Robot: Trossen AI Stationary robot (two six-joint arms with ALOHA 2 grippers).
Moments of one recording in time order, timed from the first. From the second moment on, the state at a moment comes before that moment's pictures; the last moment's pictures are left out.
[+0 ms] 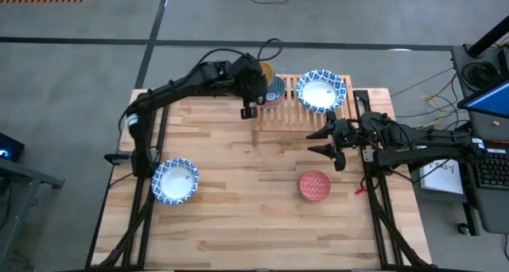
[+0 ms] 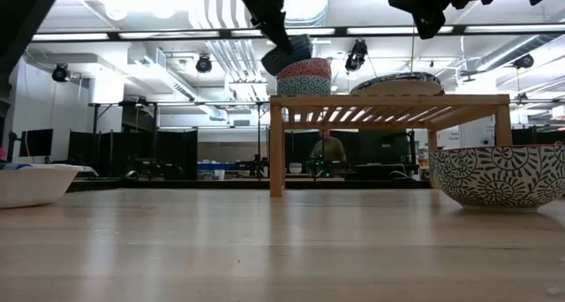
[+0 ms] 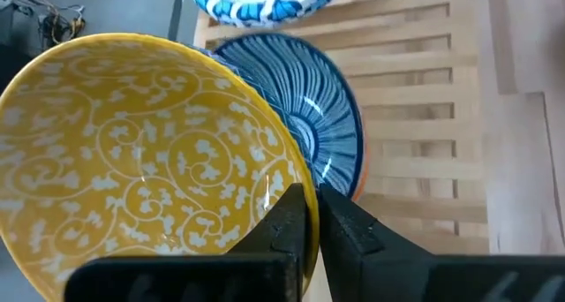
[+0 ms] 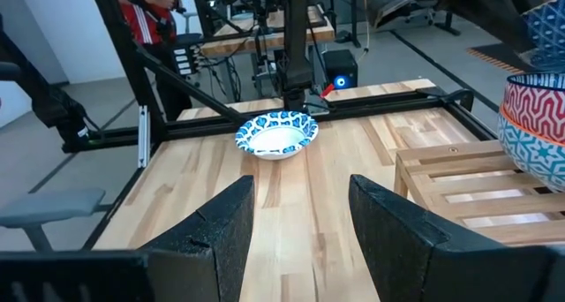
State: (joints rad) left arm 0.35 1.90 2.11 -1.06 -0.15 0.43; right arm -0.11 0.72 0.63 -0.05 -0.19 0.11
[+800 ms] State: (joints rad) left arm 0.34 2.01 2.30 -1.18 -0.11 0.43; right arm -0.11 0.72 0.63 -0.06 -0.19 0.09
